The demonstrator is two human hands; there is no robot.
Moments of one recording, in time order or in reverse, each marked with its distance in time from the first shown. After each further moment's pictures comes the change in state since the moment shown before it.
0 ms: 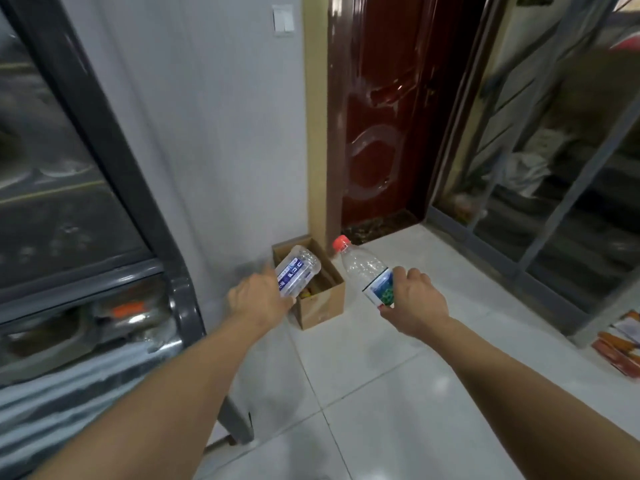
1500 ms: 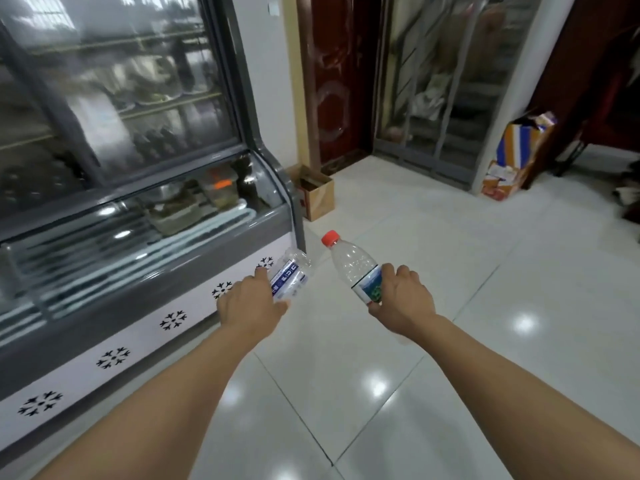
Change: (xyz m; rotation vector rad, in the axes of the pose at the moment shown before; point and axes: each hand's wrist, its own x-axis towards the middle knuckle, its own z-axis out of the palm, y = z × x) left_hand -0.802 -0.476 -0.093 0.073 0.011 0.257; right_hand -0.932 -0.328 0.013 0.076 -0.022 0.196
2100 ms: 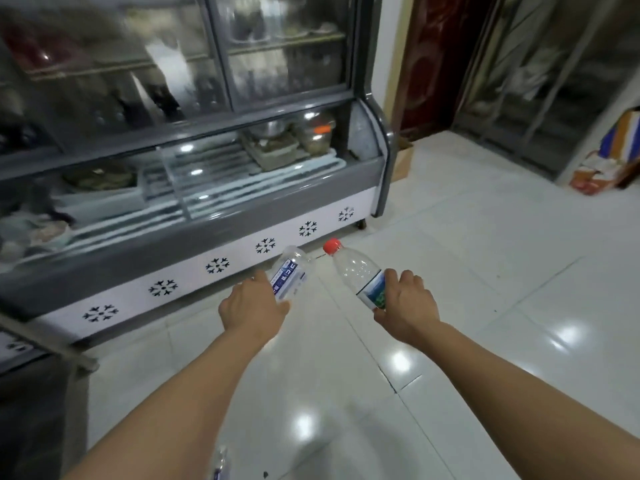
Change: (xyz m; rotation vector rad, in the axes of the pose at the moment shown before) left_hand -0.189 -0.314 0.014 -0.055 -0.053 -0.302; right_hand -0.188 -0.270 0.117 -0.092 -0.119 -0.200
